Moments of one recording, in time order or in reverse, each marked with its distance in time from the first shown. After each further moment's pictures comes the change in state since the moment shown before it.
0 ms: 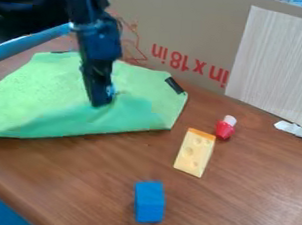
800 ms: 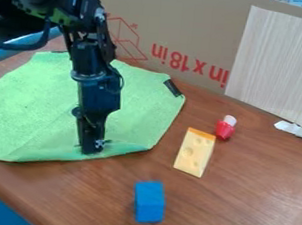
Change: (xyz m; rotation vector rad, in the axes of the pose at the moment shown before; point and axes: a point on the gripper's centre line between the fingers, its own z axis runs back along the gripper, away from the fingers) arm -0.033 -0.035 -0.044 0.020 0.140 -0.136
